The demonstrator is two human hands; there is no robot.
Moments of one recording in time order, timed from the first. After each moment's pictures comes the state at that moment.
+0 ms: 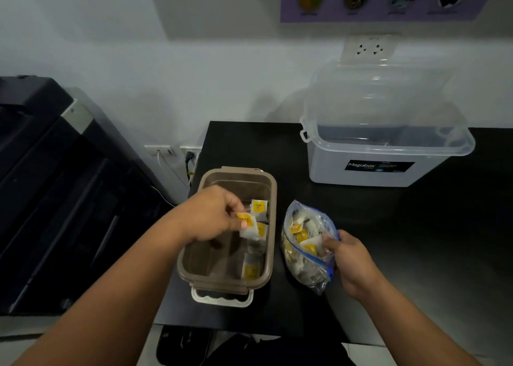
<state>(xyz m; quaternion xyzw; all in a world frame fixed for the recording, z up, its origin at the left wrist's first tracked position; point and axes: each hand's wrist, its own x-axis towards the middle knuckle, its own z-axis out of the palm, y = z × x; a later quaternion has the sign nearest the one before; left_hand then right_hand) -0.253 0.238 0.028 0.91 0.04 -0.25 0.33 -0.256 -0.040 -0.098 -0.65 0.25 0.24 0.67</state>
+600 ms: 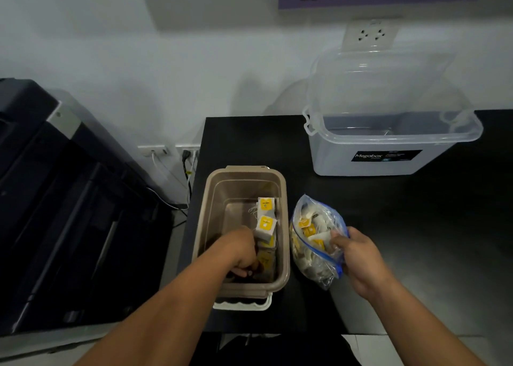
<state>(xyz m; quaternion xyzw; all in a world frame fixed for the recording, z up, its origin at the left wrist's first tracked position) -0.250 0.216 -0.074 0.82 0.19 -0.48 0.26 -0.268 -0.021 -0.095 -0.64 0.28 0.21 0.69</state>
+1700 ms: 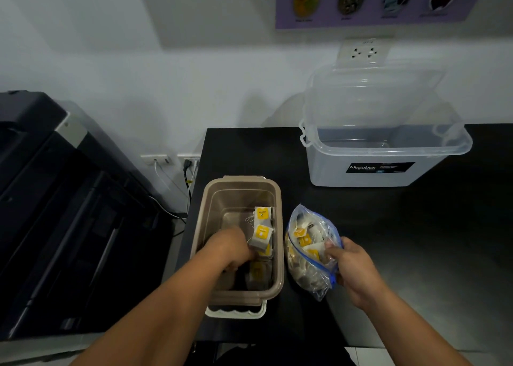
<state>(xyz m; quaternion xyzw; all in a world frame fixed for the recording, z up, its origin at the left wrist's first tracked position) -0.239 0.226 -0.072 0.89 0.14 -0.40 0.17 -0.267 -0.026 -0.091 -0.65 0.27 0.23 0.67</state>
